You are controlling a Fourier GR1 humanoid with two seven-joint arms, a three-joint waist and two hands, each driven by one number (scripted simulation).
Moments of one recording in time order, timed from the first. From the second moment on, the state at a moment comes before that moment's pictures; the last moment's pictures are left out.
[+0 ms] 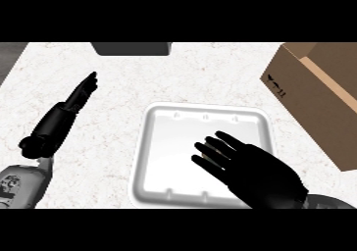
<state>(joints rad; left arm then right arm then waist) -0.23 0.40 -0.14 -1.50 0.03 -0.07 -0.09 -0.38 -0.52 0.66 -2.00 0.80 0.63 0.17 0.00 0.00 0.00</state>
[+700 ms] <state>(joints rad) -0.22 0.34 -0.09 -1.53 -0.04 -0.12 -0.06 -0.35 -0.38 0.66 -1.84 1.07 0.58 0.10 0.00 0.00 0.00</state>
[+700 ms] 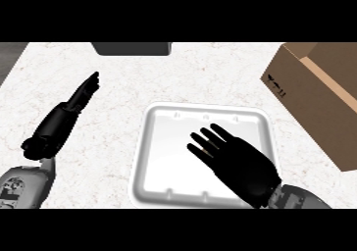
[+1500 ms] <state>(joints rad) -0.21 0.28 -0.02 -1.54 -0.10 -0.18 -0.07 -0.32 -0.27 0.59 -1.62 1.24 0.48 -0.07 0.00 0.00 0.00</state>
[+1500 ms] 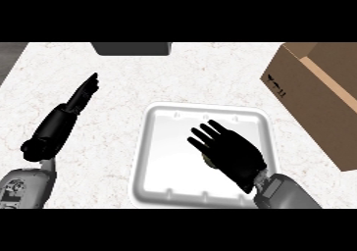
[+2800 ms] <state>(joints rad) -0.21 0.23 0.02 -1.58 -0.15 -0.24 -0.05 -0.37 -0.14 0.51 -1.30 1.43 0.11 -0.32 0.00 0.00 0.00</state>
